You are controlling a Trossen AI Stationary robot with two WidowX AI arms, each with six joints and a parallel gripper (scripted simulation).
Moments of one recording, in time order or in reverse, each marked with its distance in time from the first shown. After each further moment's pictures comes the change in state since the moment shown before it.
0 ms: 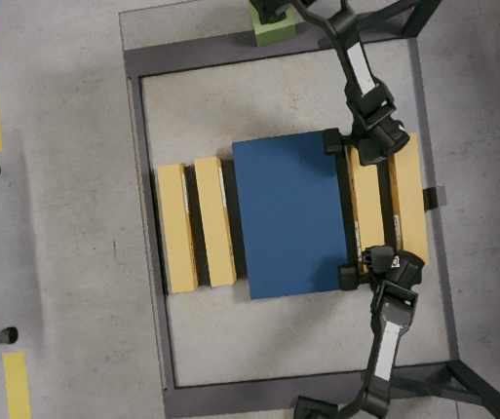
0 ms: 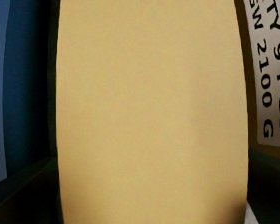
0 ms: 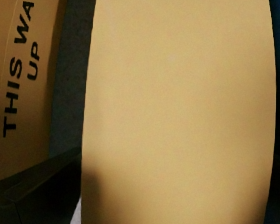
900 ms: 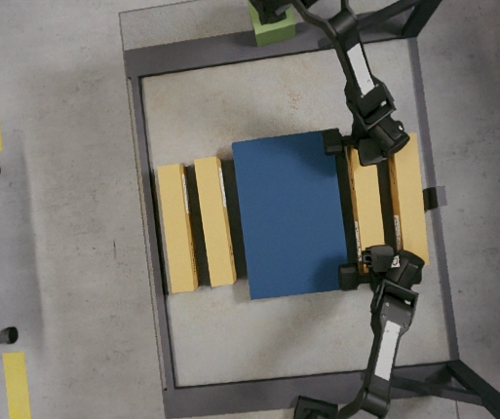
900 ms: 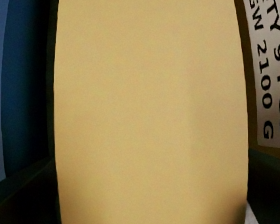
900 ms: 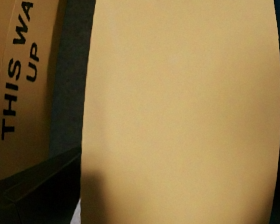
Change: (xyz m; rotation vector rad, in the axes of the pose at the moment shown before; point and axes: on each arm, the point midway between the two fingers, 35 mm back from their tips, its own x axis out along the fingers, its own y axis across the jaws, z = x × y) left arm 0.001 0.000 0.000 -0.001 -0.002 -0.001; right arm 0.003 0.001 0.000 0.001 -0.007 0.004
